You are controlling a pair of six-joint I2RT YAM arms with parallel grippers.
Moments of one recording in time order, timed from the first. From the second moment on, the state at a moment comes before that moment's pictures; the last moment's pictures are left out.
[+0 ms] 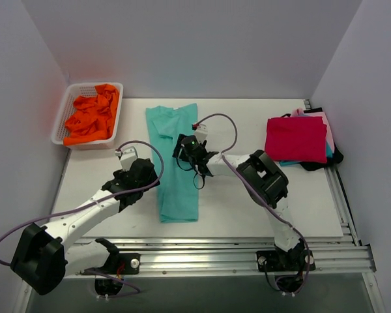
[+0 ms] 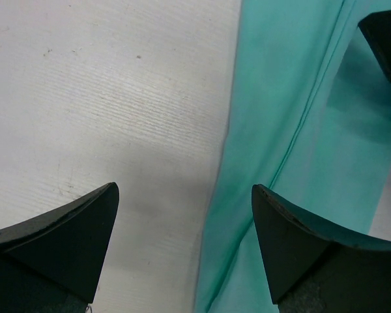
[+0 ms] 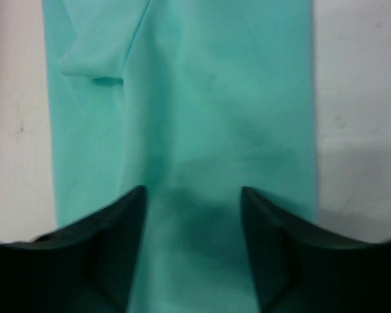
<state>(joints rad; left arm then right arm) -0.60 1.15 0.69 -0.40 -0.55 -0.80 0.73 2.18 1.34 0.24 0.34 0.76</state>
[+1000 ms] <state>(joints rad) -0.96 1.09 0.50 -0.55 -0.55 -1.15 1.14 1.30 0.64 -0.30 0.72 1.04</state>
